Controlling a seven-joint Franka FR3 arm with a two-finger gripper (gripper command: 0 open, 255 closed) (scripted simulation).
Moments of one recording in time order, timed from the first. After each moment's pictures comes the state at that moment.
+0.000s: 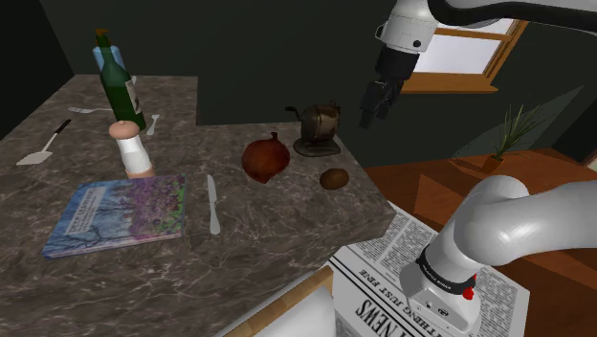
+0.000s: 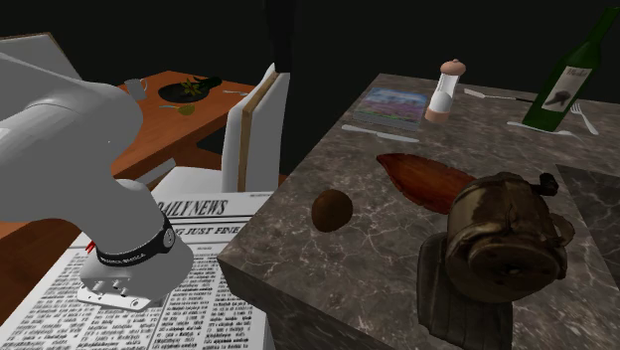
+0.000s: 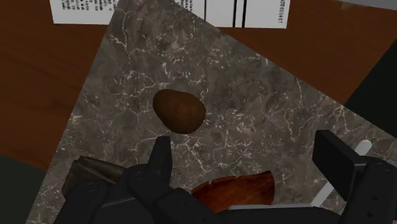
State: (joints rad) arm 0.00 -0.80 0.06 -2.38 0.12 1.60 -0.03
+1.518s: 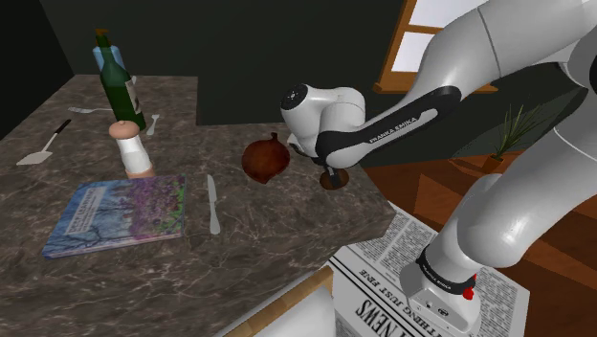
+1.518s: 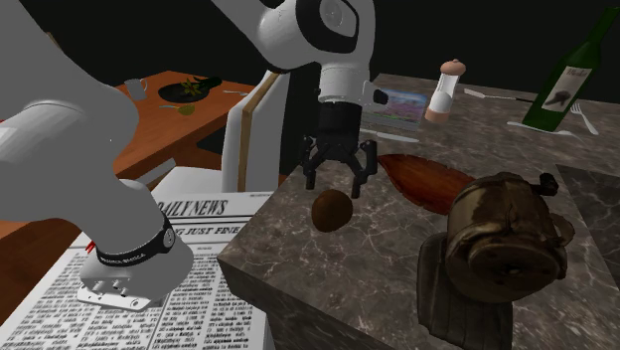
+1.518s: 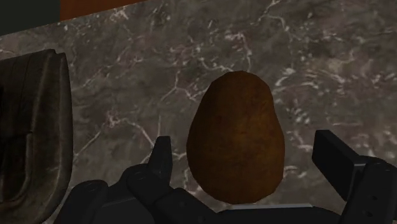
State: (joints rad) arm 0.09 -0.16 0.25 -2.48 -0.49 1.94 -0.37
